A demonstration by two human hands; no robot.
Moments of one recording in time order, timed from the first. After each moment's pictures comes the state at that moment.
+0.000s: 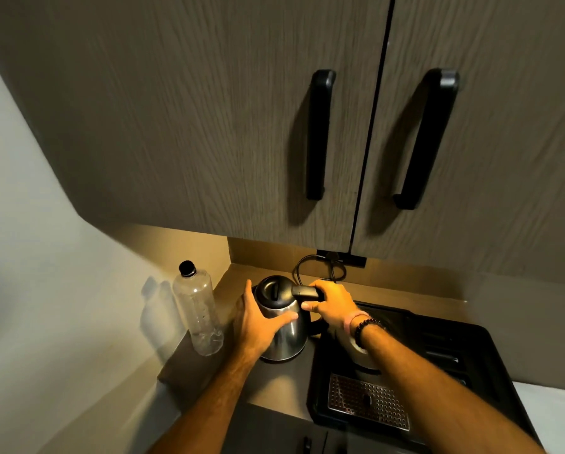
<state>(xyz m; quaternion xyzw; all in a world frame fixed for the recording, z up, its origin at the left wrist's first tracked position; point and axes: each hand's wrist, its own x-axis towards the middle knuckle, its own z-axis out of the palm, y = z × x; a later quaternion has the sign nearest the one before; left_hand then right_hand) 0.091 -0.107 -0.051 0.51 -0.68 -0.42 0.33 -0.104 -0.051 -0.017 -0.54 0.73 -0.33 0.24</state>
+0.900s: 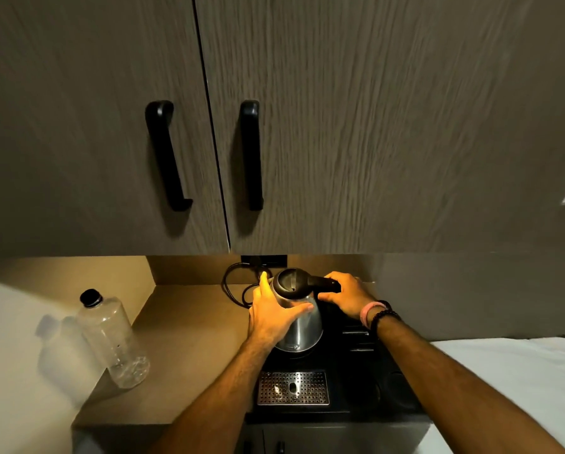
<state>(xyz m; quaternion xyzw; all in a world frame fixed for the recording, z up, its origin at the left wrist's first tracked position) -0.062 -0.007 -0.007 0.42 -0.78 -0.39 0.24 -0.240 0.098 0.018 -0.43 0.80 -0.37 0.20</state>
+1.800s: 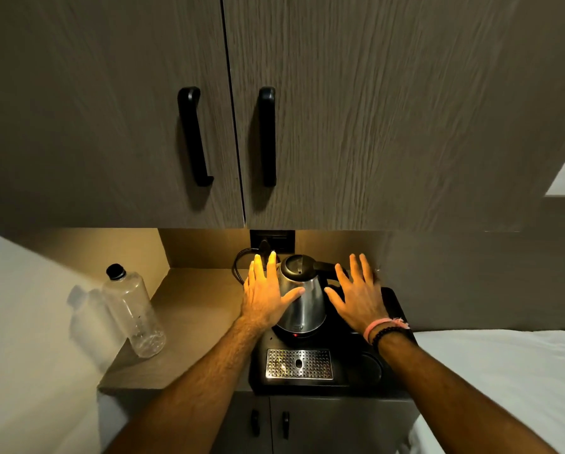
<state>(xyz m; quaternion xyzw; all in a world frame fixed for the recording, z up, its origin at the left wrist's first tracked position) -0.027 -0.010 0.001 0.38 -0.89 -0.18 0.19 -0.201 0.133 -0.010 -0.47 0.87 -0.08 -0.09</state>
